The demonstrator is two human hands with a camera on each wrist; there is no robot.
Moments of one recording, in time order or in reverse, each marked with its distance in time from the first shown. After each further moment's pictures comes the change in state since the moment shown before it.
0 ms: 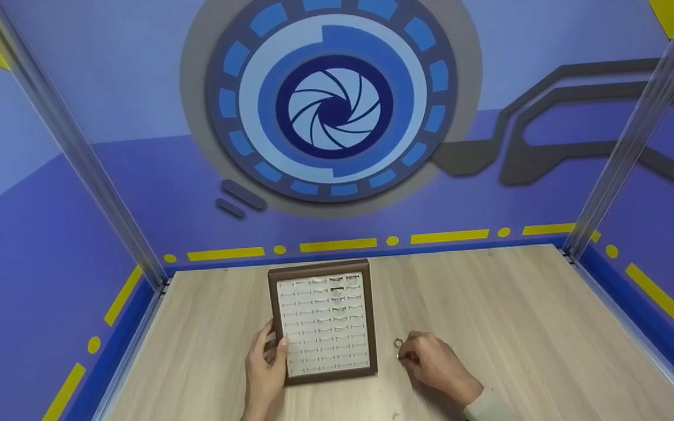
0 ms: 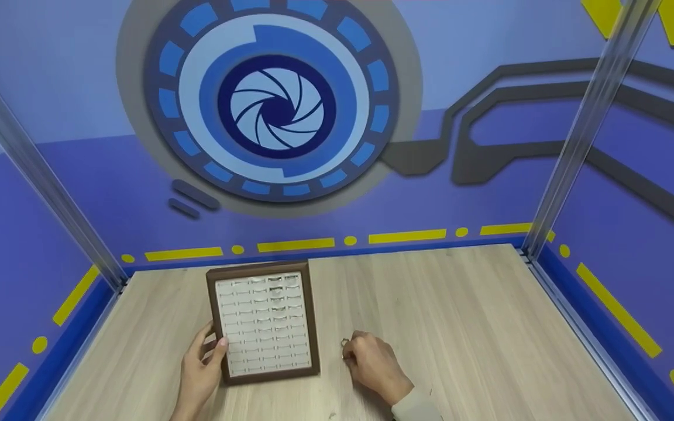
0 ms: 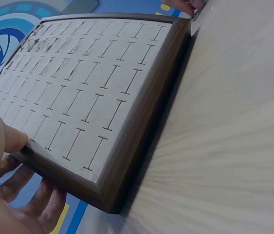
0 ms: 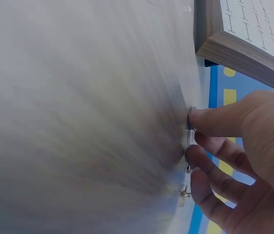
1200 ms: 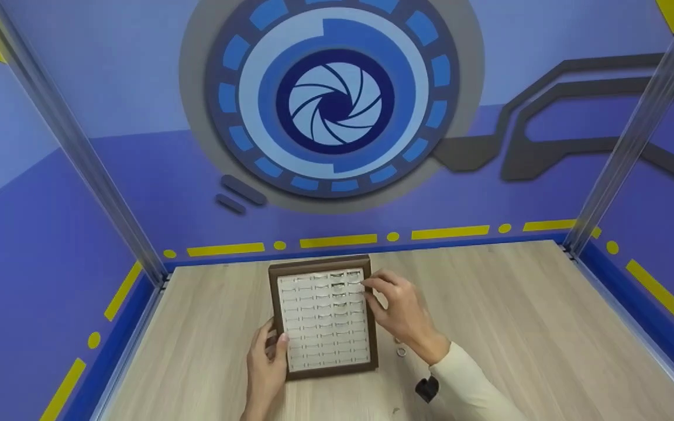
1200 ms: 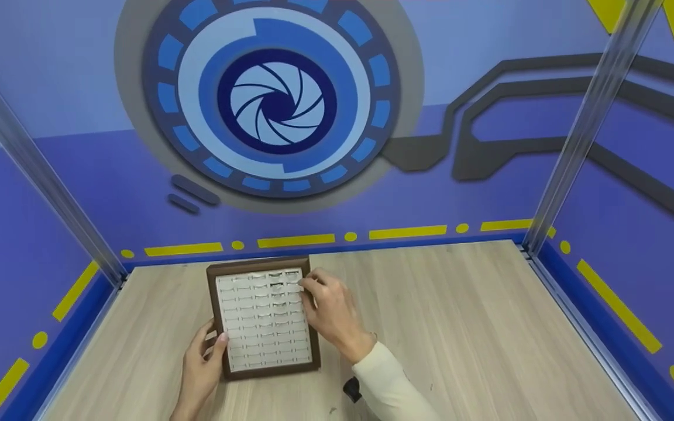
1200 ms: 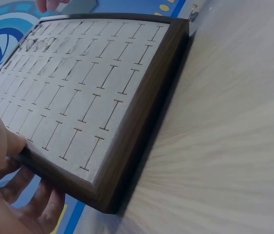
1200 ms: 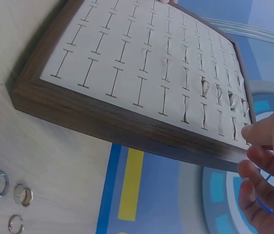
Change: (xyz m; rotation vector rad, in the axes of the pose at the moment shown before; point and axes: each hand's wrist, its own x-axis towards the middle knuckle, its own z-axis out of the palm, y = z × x) left_hand -0.001 -0.006 -0.002 -0.003 0.006 0.055; right_hand 0.082 -0.084 -0.050 -0.024 0.546 -0.323
